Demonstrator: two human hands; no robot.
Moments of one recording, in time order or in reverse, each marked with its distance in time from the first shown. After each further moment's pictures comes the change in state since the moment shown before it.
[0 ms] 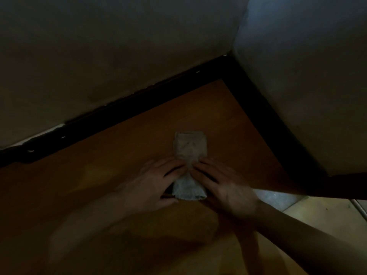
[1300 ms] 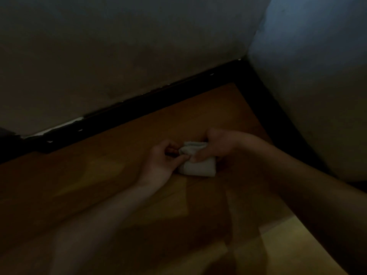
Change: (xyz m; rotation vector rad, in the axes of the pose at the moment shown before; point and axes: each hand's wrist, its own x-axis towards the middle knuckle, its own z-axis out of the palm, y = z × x) left_hand 0.034 0.016 -0.024 -0.928 0.394 -0.872; right_hand 0.140 0.023 -0.064 0.493 -0.763 0.646
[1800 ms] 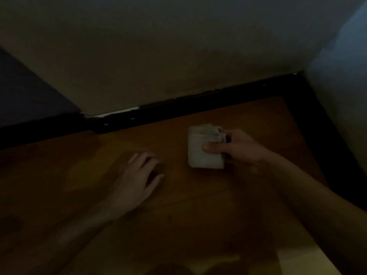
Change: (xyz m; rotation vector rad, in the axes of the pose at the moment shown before) left_hand -0.070 -0.090 -0.126 0.849 0.123 0.356; right_hand -0.005 -0.059 0.036 0.916 -0.016 -0.221
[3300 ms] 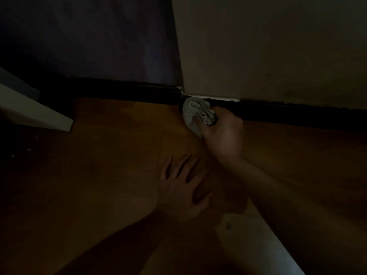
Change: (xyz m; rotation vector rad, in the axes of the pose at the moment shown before) left_hand -0.078 -0.026 0.044 0.079 0.282 -0.298; right_hand 0.130 0.007 0.213 -0.781 0.419 -0.663
